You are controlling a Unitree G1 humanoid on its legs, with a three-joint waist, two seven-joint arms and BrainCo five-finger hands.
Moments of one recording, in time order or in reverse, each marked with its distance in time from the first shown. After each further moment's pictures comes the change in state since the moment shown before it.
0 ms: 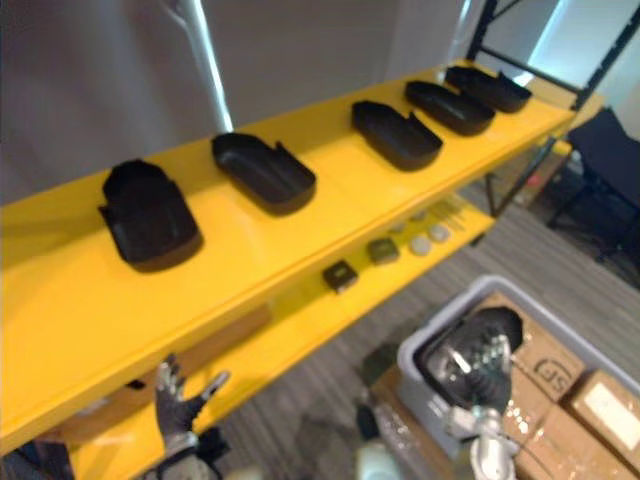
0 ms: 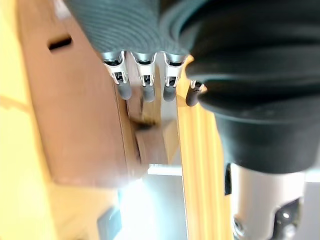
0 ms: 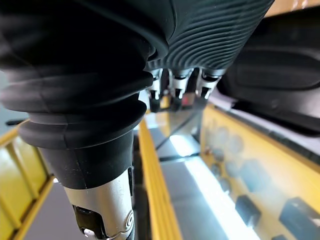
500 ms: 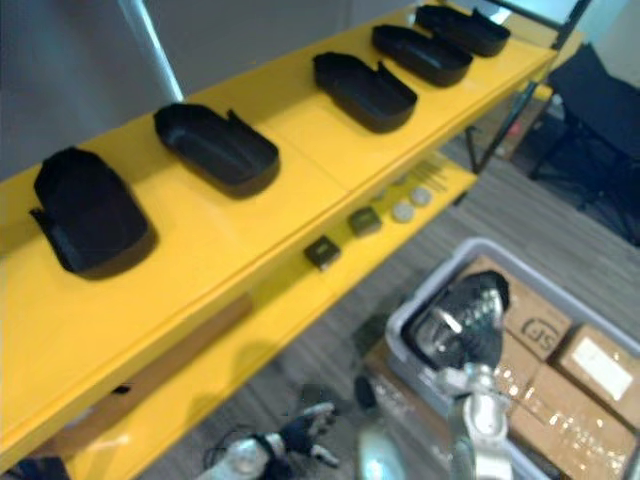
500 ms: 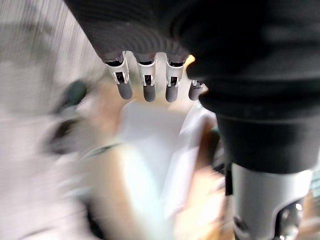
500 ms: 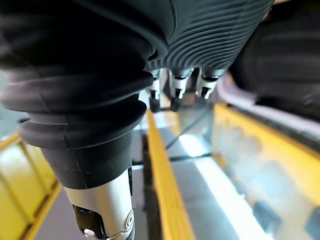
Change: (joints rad) left arm -0.421 0.039 -0.376 0.701 0.033 0.348 -0.663; right arm -0.208 -0.039 0.007 0.001 -0.008 0.011 0.006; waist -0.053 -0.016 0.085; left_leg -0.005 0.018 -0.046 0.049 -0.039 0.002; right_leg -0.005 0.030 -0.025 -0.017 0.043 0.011
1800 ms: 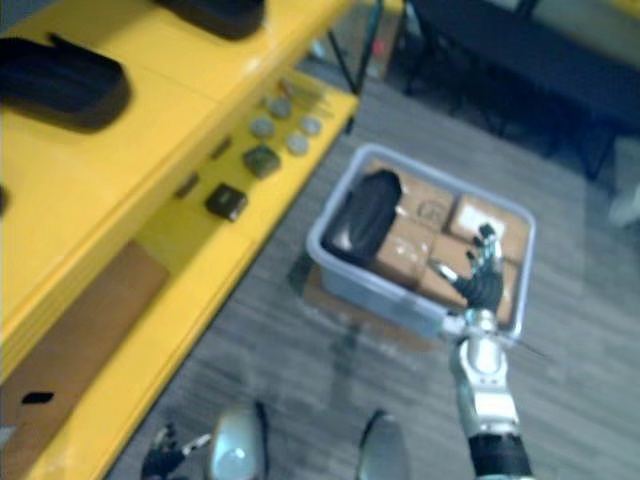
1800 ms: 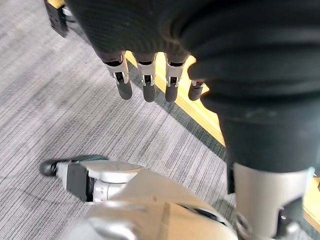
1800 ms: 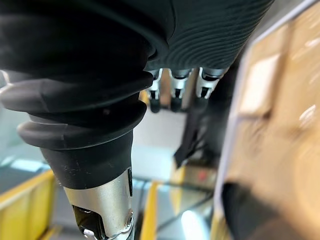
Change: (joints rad) left arm 0.258 -0.003 0.654 -0.057 -0.163 -0.165 0.252; right arm -0.258 -0.124 -0.114 0.020 -0.130 0.178 -0.131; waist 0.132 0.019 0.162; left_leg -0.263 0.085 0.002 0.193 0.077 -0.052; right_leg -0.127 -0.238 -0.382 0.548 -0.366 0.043
